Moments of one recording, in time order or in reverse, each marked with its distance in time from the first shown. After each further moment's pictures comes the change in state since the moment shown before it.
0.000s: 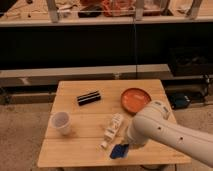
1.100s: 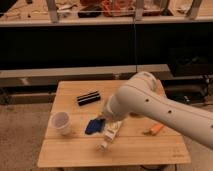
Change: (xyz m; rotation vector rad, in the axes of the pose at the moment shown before) arm 0.012 -0.158 -0.070 0.233 0.031 -0.248
